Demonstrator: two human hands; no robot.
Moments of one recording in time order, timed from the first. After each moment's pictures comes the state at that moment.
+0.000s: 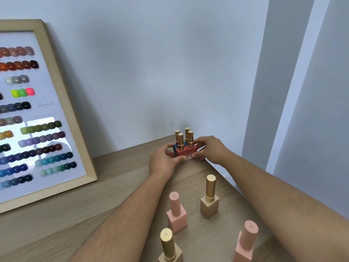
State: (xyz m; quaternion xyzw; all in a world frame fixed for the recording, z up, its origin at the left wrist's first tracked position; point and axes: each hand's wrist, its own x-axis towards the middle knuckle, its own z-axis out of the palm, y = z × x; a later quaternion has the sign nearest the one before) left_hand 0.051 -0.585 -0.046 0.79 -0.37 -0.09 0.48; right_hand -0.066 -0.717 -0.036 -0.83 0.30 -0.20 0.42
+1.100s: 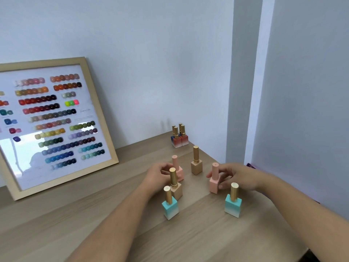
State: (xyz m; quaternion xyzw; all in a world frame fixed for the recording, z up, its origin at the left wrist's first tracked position) left_hand -0.026 -0.420 -0.020 0.74 -0.45 -0.26 0.43; right_hand -0.257 -0.556 -0.014 -0.84 0.25 -0.05 0.48
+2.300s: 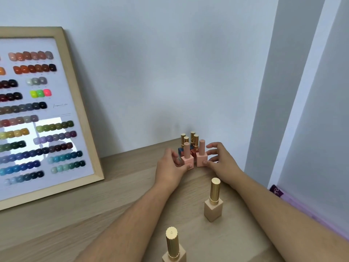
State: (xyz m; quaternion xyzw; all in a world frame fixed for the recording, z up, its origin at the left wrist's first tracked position) left_hand 0.037 -0.569 -0.052 0.78 -0.38 -0.07 0.49; right_hand -0.095 -0.689 -0.055 -0.79 0.30 -0.30 0.44
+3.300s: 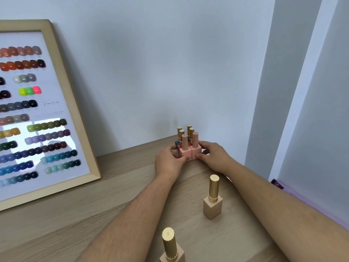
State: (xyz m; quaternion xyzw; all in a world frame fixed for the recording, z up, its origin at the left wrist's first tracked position) left_hand 0.040 -0.589 -0.047 0.81 -0.33 -0.06 0.48; right_hand -0.072 -0.700 -0.047 -0.87 0.28 -0.22 0.34
